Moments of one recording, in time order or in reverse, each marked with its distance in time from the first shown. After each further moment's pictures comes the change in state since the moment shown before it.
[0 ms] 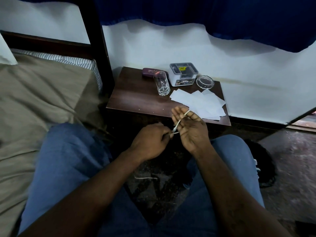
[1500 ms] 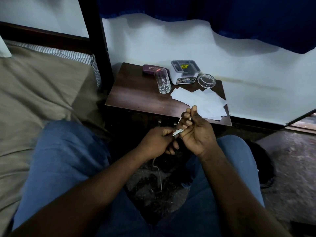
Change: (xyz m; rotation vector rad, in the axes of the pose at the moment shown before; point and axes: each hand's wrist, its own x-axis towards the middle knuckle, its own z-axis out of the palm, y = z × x) left_hand 0.005 0.005 0.023 -0.857 -0.180 -0.399; right_hand 0.002 -0.009 -0.005 0.115 -0.108 0.153
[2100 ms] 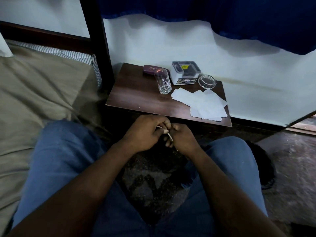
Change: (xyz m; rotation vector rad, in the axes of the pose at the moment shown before) left_hand -0.006 0.024 -0.047 0.657 0.171 0.466; right_hand 0.001 0.033 -0.006 -1.301 0.058 -0.019
